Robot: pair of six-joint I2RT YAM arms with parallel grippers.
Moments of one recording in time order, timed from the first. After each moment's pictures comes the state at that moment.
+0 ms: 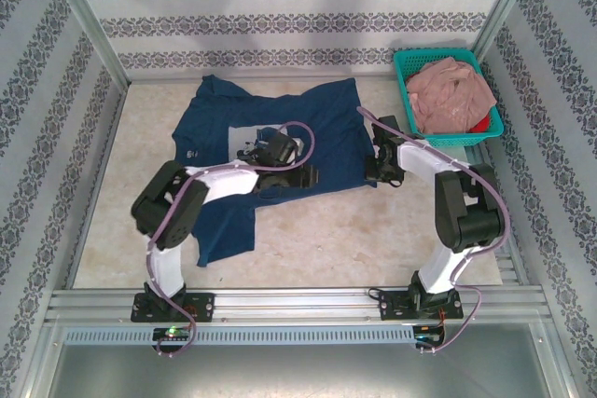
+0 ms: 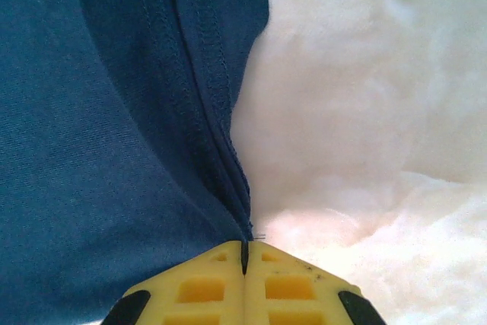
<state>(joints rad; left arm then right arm) -0.62 1.94 1.16 -0.10 0.16 -0.53 0.19 1.72 1.08 -0.64 0.01 0.30</state>
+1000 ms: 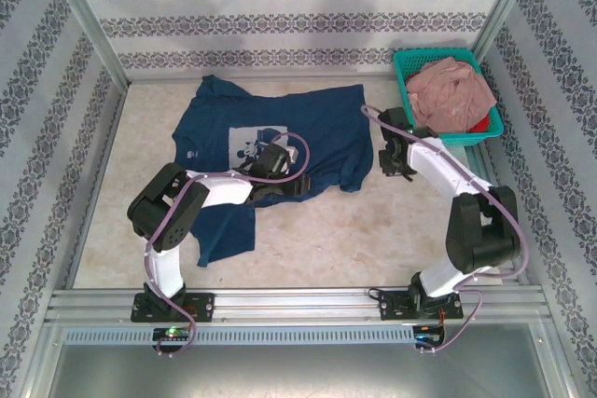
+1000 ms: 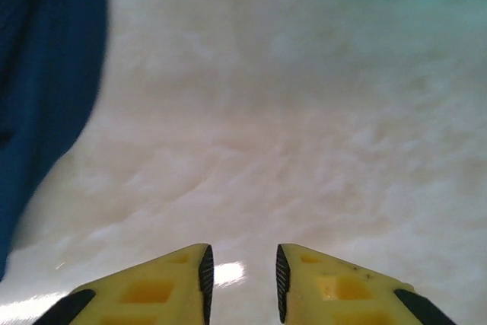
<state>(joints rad) -0.61 1.89 0.99 0.07 0.15 -0.50 0.21 1.56 1.11 -0.82 0.25 0.20</state>
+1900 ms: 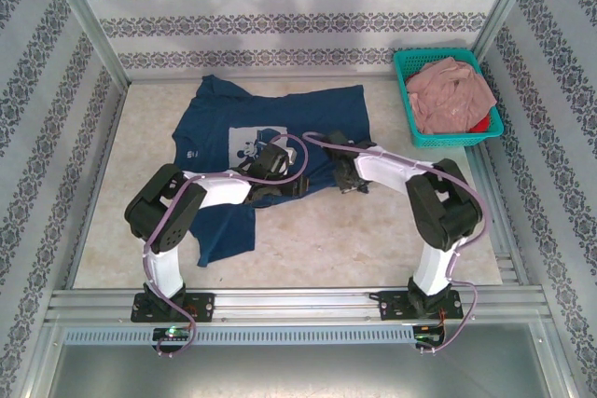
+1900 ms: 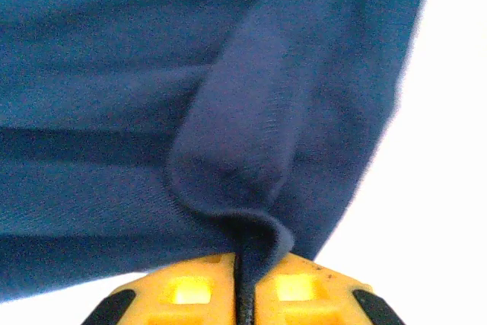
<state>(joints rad) -0.60 1.87 0.98 0.03 0.16 -0.50 0.49 1.79 1.13 -0.69 0.36 0.24</state>
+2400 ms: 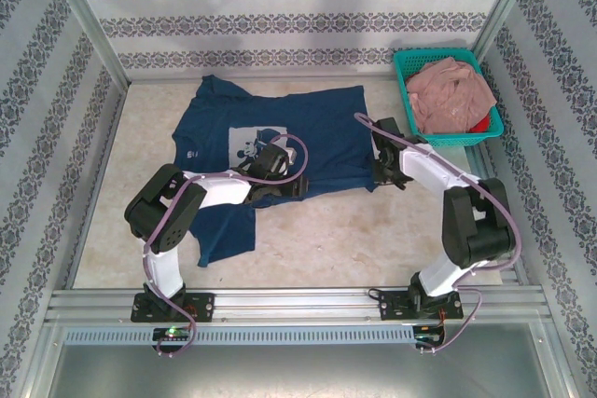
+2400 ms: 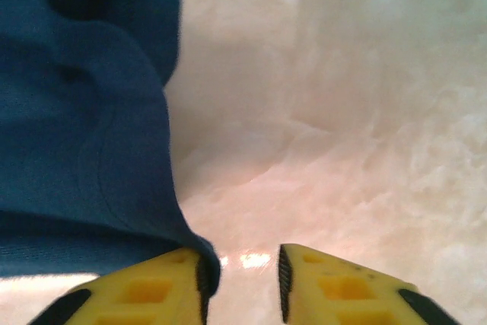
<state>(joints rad) -0.60 1.87 0.98 0.03 0.16 -0.49 0.24 1.60 1.04 -0.74 0.19 0.21</state>
